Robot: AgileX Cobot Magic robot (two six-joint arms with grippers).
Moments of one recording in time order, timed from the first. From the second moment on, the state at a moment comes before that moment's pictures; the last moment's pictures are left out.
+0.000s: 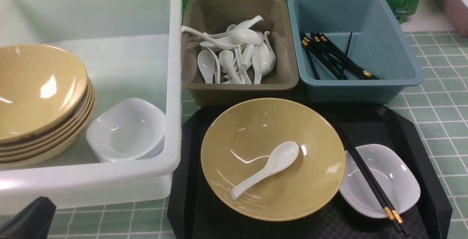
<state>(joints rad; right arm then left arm) -0.01 -0.01 0.03 -0.04 0.32 0.11 -0.02 -0.01 0.03 -0.48 0.26 -0.07</state>
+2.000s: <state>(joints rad) 0.32 1.48 -0.96 0.05 0.92 -0.16 -0.75 1.20 -1.11 -0.20 1.02 0.25</state>
